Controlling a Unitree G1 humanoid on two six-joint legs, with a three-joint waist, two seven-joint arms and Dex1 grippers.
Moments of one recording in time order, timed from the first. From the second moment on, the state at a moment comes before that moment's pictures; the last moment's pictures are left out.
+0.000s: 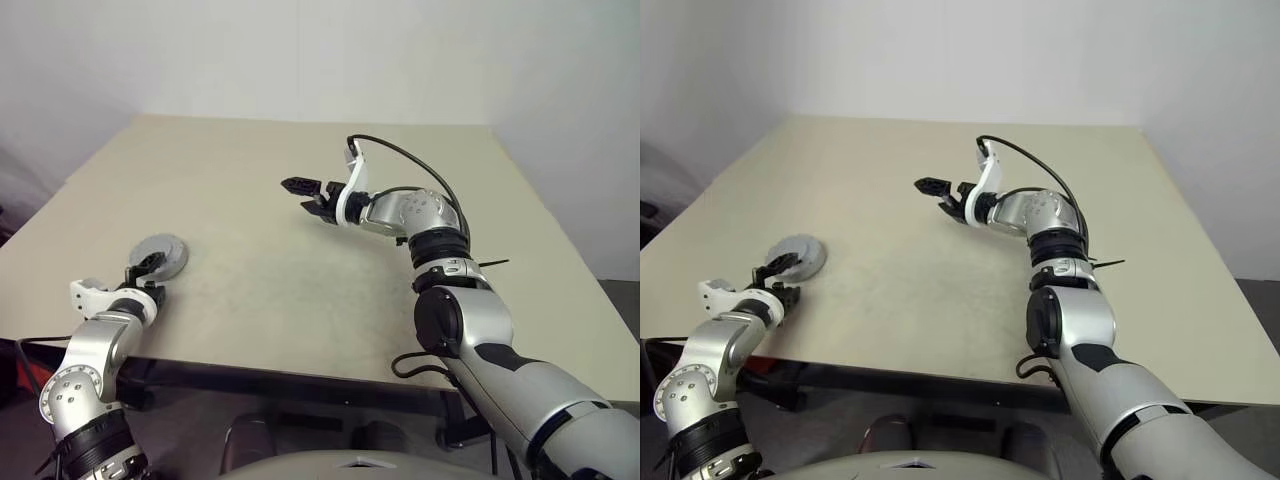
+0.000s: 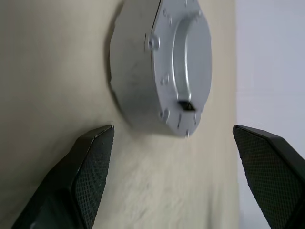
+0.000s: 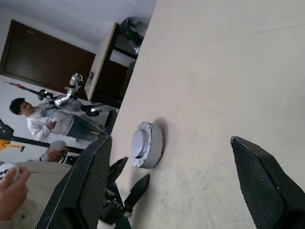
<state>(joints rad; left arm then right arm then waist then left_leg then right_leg) -0.07 0.16 0.66 -0.09 -1.60 0.72 0.58 -1.08 -0.05 -0.37 0.83 0.63 1.02 0.36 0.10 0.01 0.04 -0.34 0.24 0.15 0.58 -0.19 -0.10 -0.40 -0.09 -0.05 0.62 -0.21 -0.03</state>
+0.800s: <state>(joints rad) -0.16 0.55 0.14 -0.21 -1.11 0.85 -0.13 -0.71 -0.47 0.22 0.53 0.25 0.31 1.33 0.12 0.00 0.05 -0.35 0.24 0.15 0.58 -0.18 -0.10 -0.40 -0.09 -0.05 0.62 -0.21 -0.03</state>
